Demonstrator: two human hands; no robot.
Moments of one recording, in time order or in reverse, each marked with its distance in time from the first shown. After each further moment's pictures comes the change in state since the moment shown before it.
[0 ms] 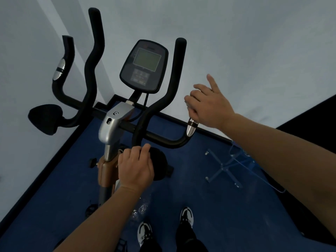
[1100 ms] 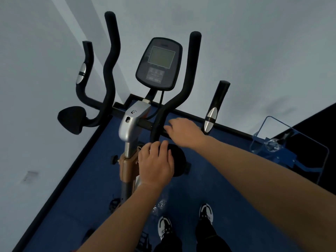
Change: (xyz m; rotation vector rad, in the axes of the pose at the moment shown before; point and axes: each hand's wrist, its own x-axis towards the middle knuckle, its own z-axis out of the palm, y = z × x) left_hand 0.000 0.005 -0.012 0.053 -0.040 -0.007; right_hand 0.037 -0.143 0.001 0.860 -0.544 0.452
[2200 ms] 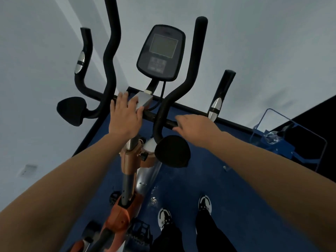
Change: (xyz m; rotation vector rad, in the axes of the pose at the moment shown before) left_hand 0.110 -0.114 0.004 0.036 -0.282 -0.056; right_hand -0.022 0.025 0.000 -0.337 0.008 -0.172
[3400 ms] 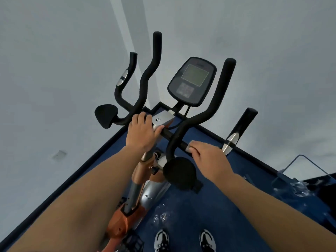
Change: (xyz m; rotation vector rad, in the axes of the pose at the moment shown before) left_hand -0.010 0.012 -0.017 0.120 -0.023 -0.238; right_hand -0.018 -0.003 -0.002 0.321 0.353 -0.110
